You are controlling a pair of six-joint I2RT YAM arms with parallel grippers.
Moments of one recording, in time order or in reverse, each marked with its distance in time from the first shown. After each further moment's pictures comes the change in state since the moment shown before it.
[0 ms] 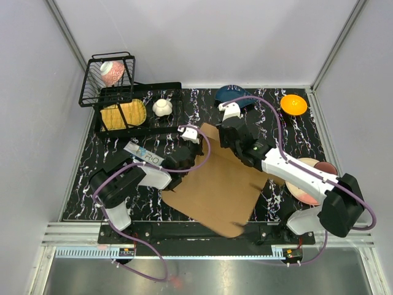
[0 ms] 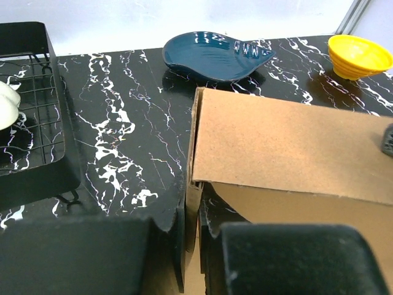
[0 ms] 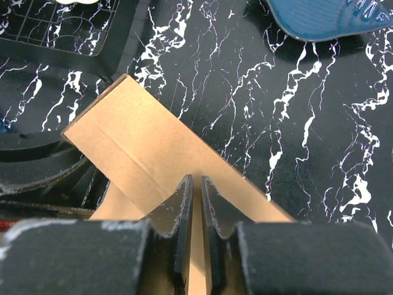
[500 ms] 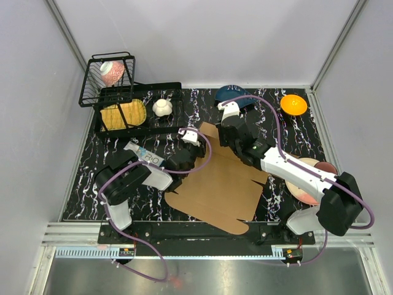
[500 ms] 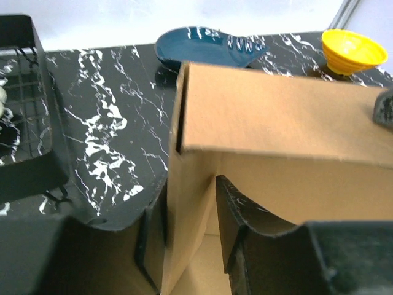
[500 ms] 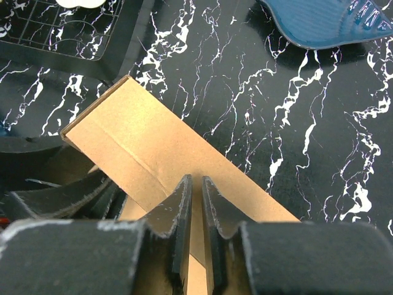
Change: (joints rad) left arm -0.003 0.048 -0.018 0.092 0.014 0.000; right arm -0.011 0.021 0.000 0.041 -0.016 -0.024
